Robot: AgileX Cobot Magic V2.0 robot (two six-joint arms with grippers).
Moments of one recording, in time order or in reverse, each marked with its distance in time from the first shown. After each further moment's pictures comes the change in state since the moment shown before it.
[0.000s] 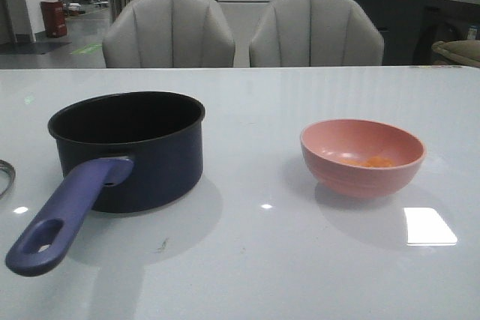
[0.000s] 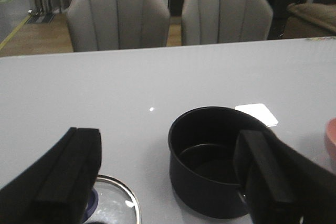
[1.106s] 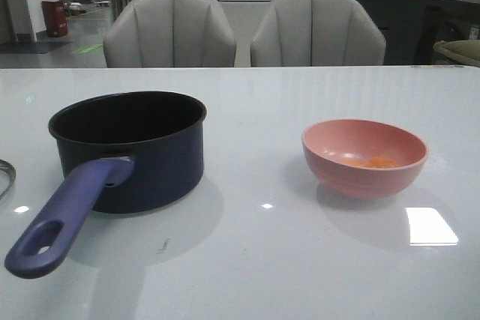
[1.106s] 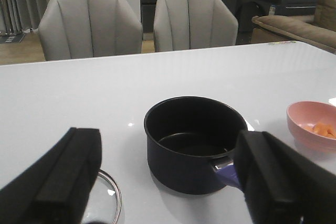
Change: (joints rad) left arm -0.066 -0.281 0.092 -0.001 0.146 0.000; right arm 0.000 0.290 -0.264 0.009 0.150 0.033
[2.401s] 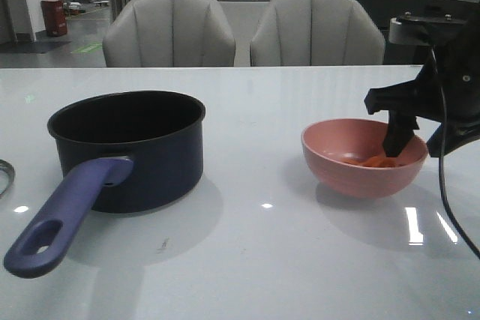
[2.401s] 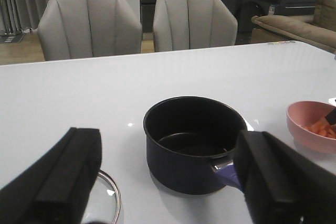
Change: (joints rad) left arm 0.000 -0.002 0.000 0.000 -0.001 0.000; right arm 0.088 1.503 -0.782 0.121 0.137 0.002
